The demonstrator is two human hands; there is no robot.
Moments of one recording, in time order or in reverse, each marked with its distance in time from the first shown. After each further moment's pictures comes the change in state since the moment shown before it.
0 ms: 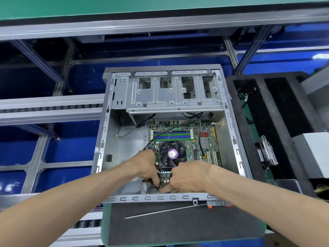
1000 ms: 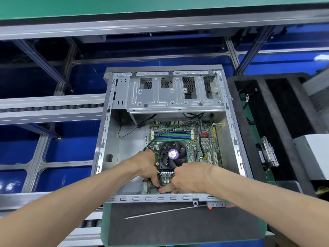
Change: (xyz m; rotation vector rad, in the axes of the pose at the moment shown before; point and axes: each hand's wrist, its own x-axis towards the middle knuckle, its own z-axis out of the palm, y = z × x) left_hand -0.007 0.000 -0.006 -0.053 -0.050 -0.014; right_hand -0.005 0.000 -0.002 0.071 -0.073 0.011
